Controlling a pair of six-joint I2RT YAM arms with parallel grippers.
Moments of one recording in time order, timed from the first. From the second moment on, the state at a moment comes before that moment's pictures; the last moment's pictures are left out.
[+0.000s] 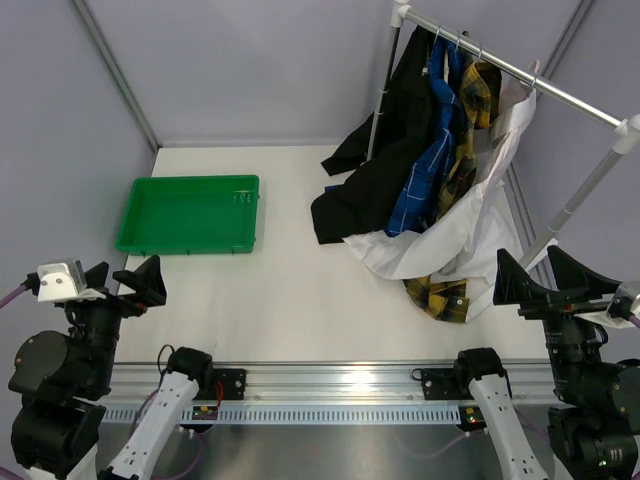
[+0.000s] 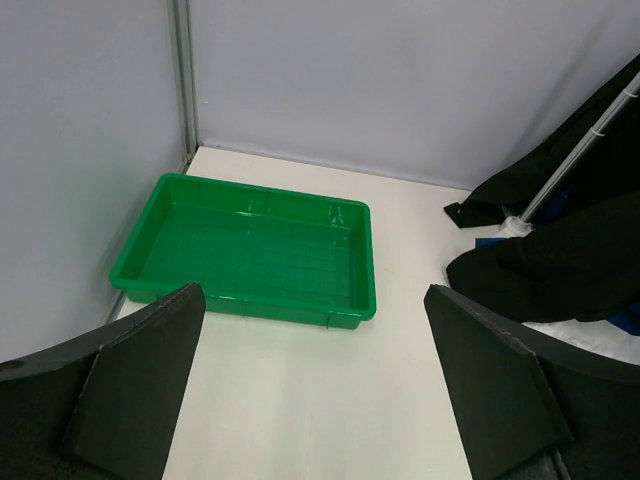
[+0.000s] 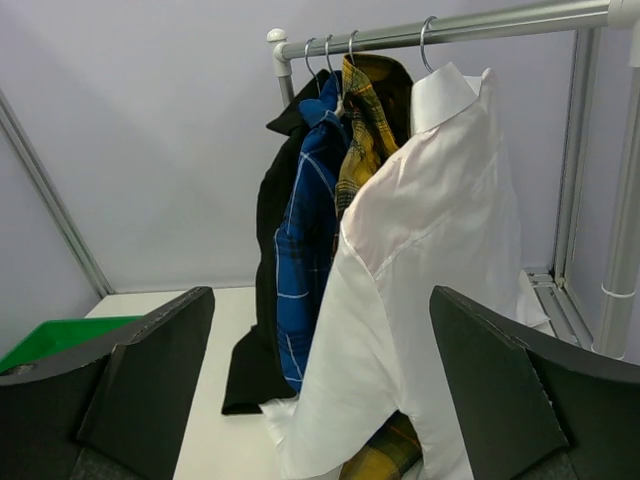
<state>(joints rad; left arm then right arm) -0.27 0.32 1.27 -0.92 -0.32 -0.16 0.12 0.23 1.16 -0.58 0.02 0.20</state>
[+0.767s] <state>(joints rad) -0.27 0.32 0.89 -0.69 -0.19 -0.20 0.12 0.78 1.56 -0.69 0.20 0.34</state>
